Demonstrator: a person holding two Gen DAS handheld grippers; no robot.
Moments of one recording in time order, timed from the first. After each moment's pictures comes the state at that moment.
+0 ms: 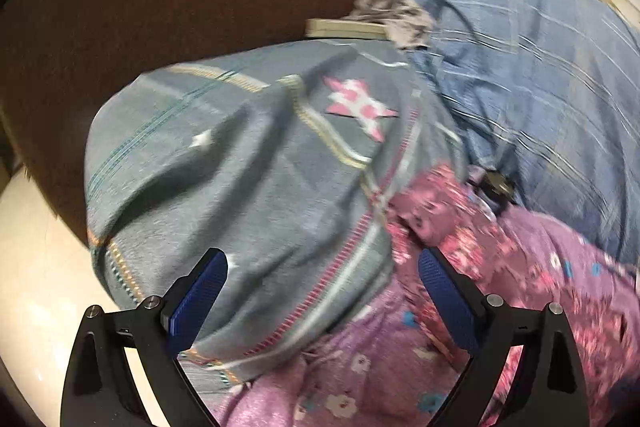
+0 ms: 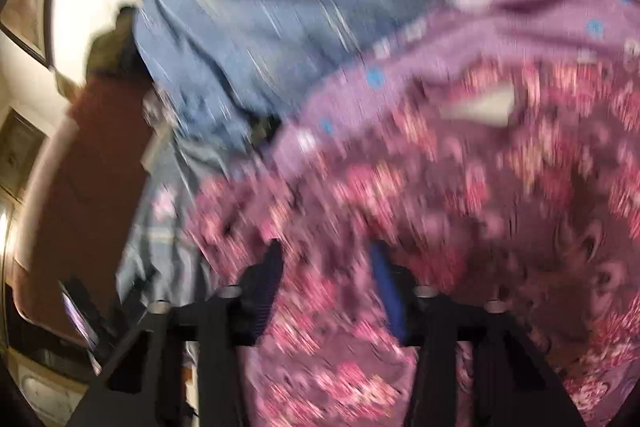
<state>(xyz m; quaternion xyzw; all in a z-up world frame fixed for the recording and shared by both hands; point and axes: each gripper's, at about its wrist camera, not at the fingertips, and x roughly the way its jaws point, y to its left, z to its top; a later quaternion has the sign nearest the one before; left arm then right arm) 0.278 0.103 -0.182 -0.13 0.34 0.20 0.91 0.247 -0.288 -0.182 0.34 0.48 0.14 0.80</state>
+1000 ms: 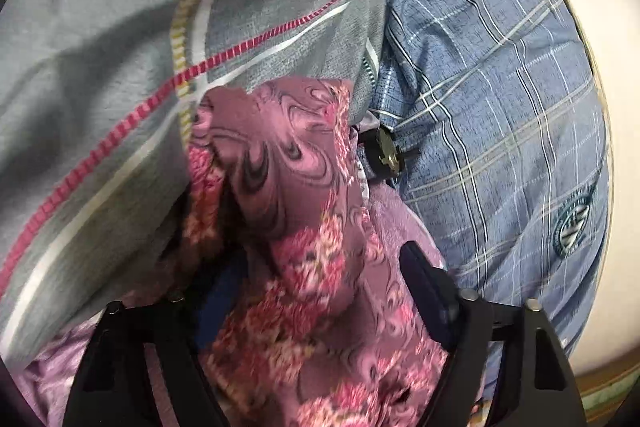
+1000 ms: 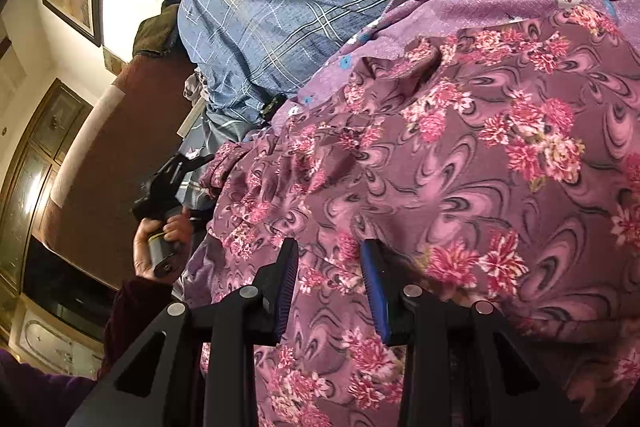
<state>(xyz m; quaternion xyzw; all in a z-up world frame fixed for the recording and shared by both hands) 0.425 0.140 -0.277 -0.45 0.41 -0.06 0.79 0.173 -0.382 -0.214 0.33 0.41 0.23 0.81</state>
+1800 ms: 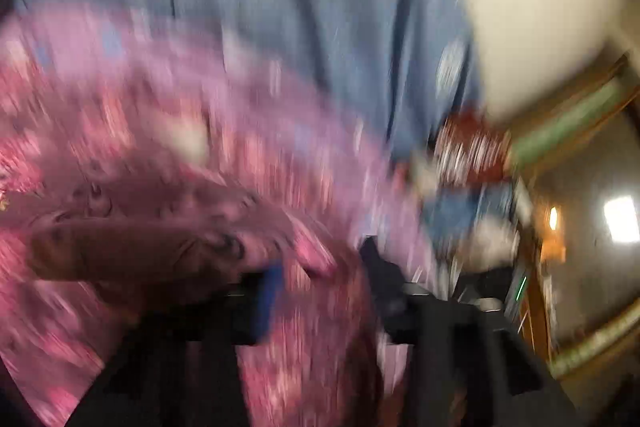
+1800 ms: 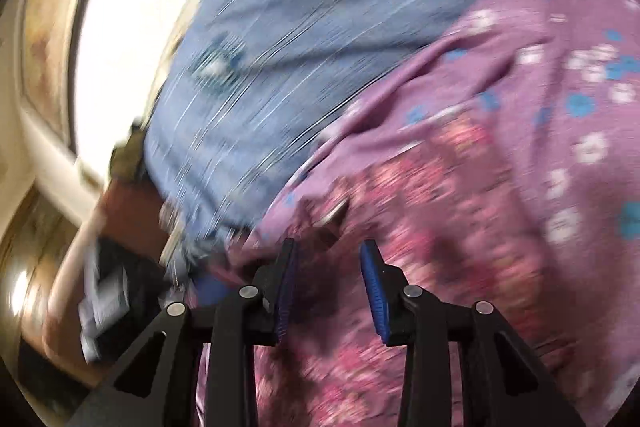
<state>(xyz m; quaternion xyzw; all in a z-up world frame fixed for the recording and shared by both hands) 0.332 -0.191 -0.249 -0.18 0.54 -0.47 0.68 0.147 -0.483 -0.190 0.45 0.28 0.06 0.85</state>
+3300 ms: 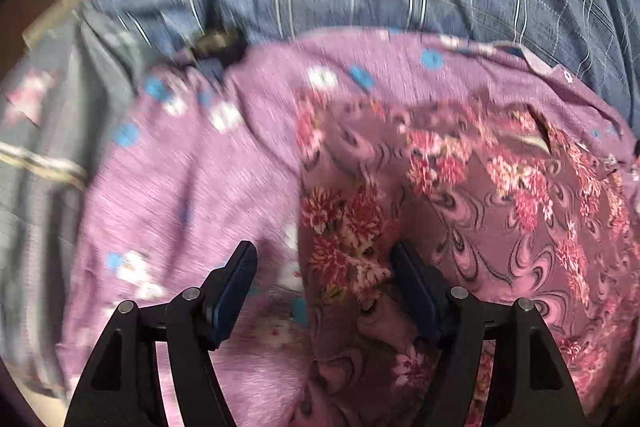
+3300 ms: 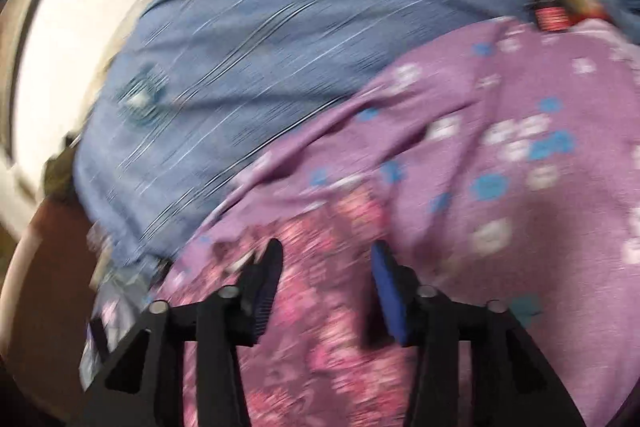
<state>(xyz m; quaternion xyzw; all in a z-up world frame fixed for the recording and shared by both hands) 0.413 -0.074 -0.245 0.07 0.49 -0.10 0.86 0.163 -0.517 -0.181 0.37 0.33 -0.03 0.87</state>
